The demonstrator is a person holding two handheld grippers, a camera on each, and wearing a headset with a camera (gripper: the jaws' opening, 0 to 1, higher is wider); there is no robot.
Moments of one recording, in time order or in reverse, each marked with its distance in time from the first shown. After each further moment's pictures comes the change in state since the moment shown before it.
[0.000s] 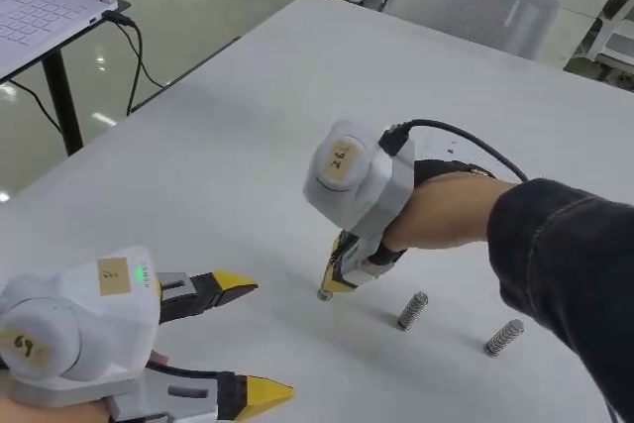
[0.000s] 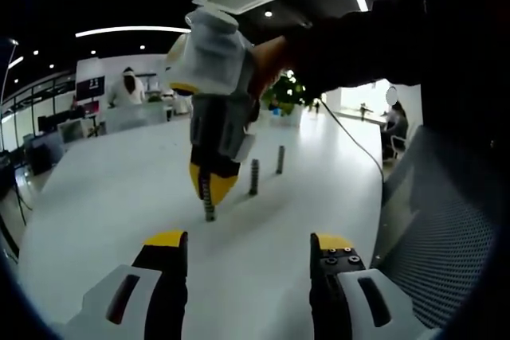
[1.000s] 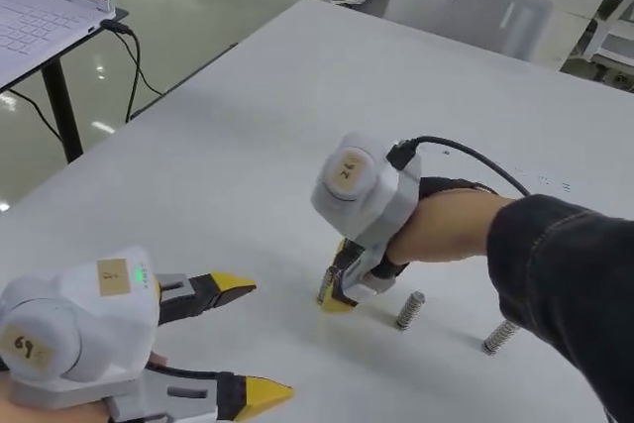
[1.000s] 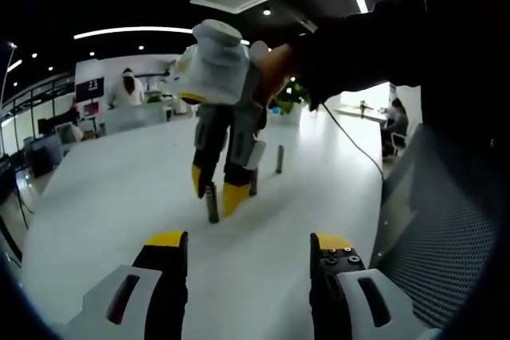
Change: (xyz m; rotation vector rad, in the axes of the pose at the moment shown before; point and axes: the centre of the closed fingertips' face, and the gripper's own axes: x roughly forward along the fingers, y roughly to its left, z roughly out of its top) left arm -0.001 -0.002 0.002 0.017 0.009 0.002; right arm -0.001 0.003 -0.011 0.078 -0.054 0.002
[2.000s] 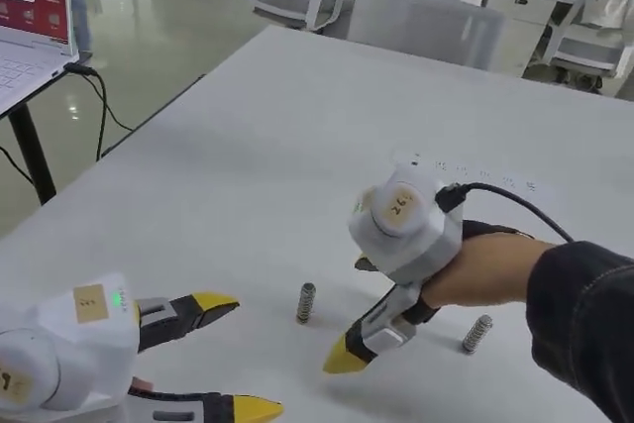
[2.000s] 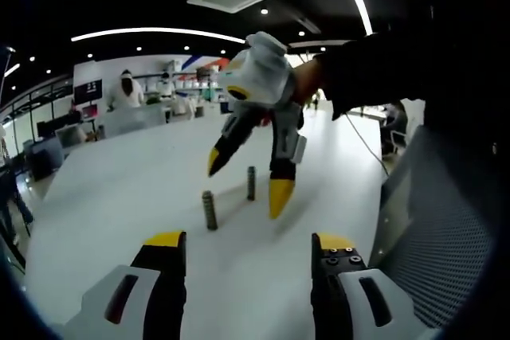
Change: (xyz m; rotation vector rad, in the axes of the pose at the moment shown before) left arm -0.001 -0.004 0.010 0.012 0.005 0.000; right arm -0.023 0.013 -0.027 0.123 -0.182 -0.068
